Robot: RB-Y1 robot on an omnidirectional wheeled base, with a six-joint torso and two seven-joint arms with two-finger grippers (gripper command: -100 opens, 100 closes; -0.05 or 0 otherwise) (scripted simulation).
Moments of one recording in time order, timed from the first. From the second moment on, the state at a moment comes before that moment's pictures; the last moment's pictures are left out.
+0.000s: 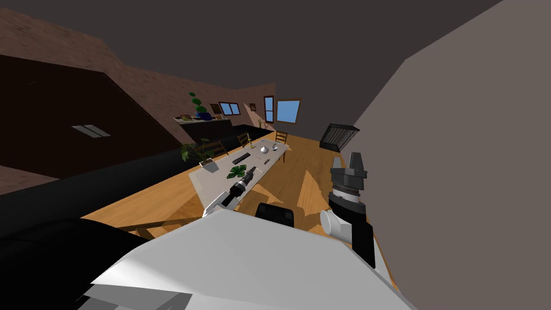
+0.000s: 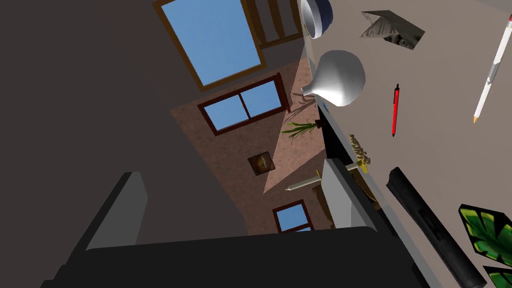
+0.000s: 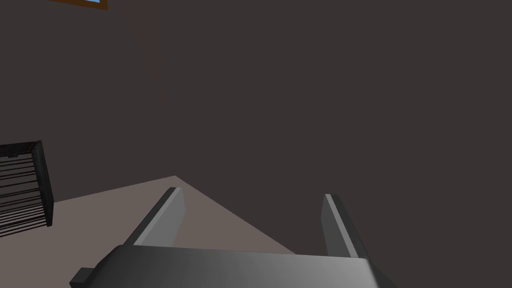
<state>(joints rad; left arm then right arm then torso) 0.42 0.37 -0.14 -1.77 -0.25 -0.25 0.24 0.51 -0.04 0.04 -2.39 0.00 -0.39 0.09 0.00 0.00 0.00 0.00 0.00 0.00</state>
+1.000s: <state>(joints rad) 0.39 0.45 -0.19 -1.51 -0.35 -0.23 0.25 0.51 -0.04 0.04 -2.39 0.00 -0.39 0.09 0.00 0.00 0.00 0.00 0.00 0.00</state>
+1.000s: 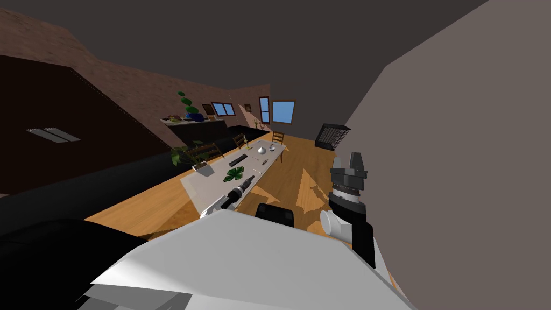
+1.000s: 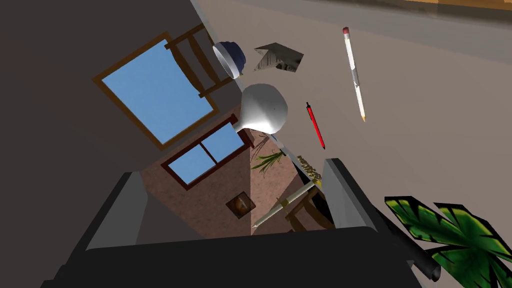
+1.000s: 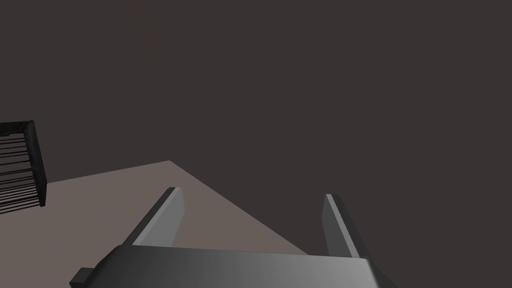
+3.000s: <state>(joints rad) 0.28 0.61 -0.32 -1.00 -0.59 -0.23 0.20 0.51 -0.04 0.04 -2.39 0.00 -0.39 0.09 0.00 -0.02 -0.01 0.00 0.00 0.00</state>
